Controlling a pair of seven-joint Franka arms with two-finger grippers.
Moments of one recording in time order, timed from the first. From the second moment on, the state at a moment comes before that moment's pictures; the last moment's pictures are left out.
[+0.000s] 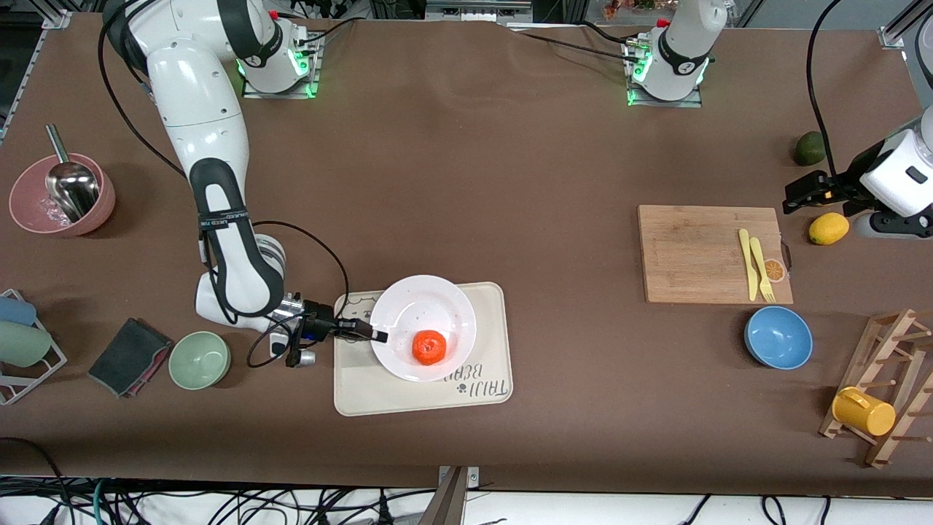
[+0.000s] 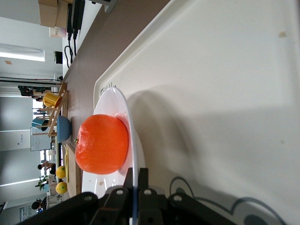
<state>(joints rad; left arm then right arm) -0.08 0.06 0.12 -1.67 0.00 1.66 0.06 0.33 0.96 -0.12 -1.41 1.50 2.15 -0.72</state>
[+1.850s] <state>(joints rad) -0.08 0.06 0.12 -1.67 0.00 1.66 0.06 0.31 0.95 -0.28 -1.27 1.19 1.85 -0.70</state>
